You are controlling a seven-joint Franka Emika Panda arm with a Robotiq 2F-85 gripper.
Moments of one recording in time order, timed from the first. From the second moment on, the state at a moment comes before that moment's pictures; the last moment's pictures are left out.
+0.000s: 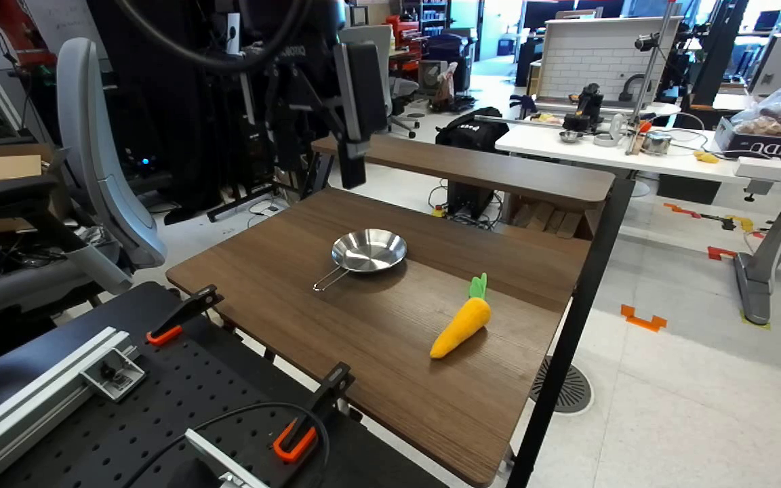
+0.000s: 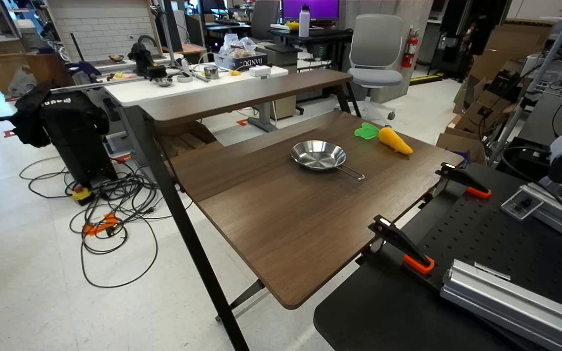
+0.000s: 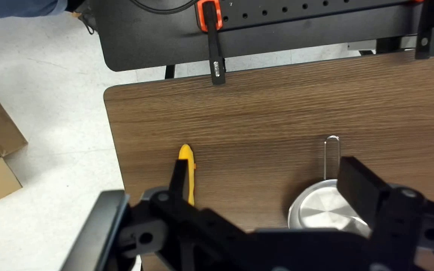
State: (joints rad) arm -0.10 -0.31 -0.09 -2.59 -0.13 2.25 -0.03
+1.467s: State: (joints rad) arm -0.16 0.44 -0.15 -2.15 -0.13 2.44 -0.08
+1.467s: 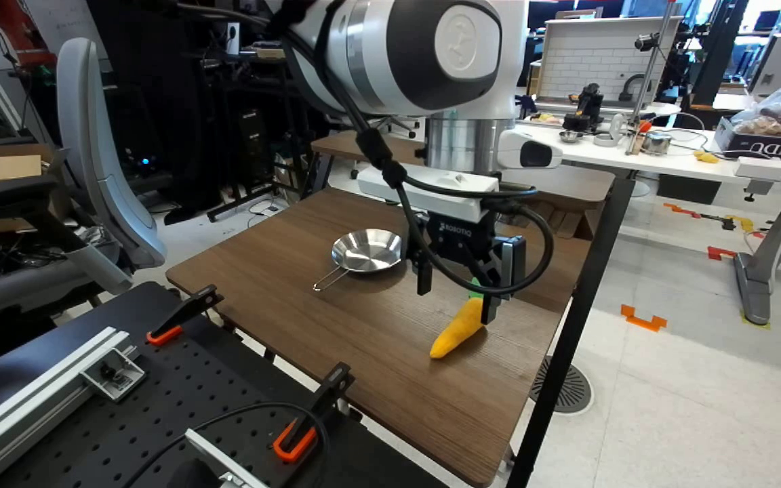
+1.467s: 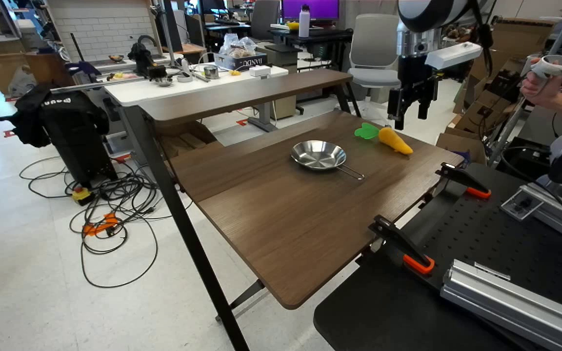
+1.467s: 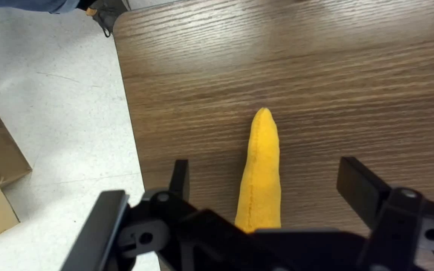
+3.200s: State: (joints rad) arm -0.14 0.64 -0.15 -1.99 -0.14 2.52 -0.09
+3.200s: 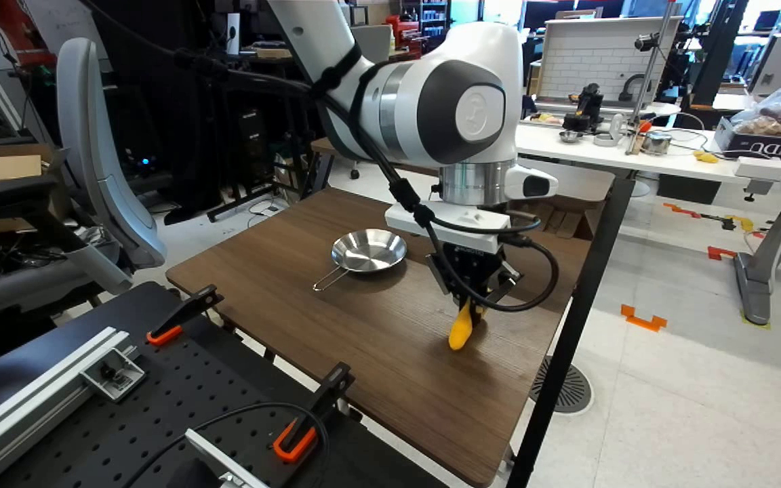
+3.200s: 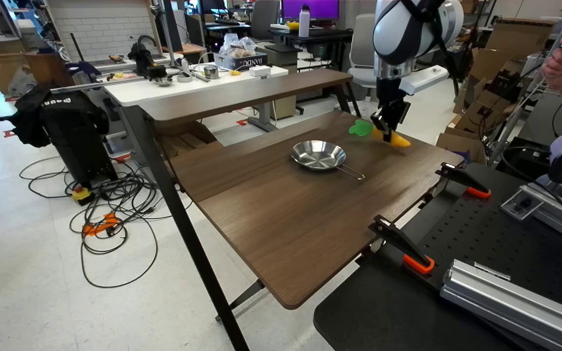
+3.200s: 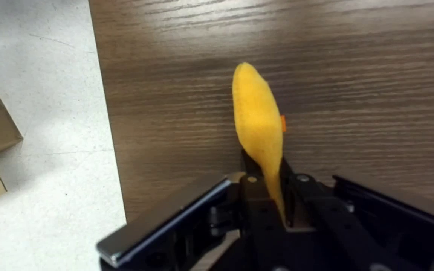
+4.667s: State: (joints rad) arm 0.06 0.47 -0.04 -2.06 -0.15 2.53 -0.08
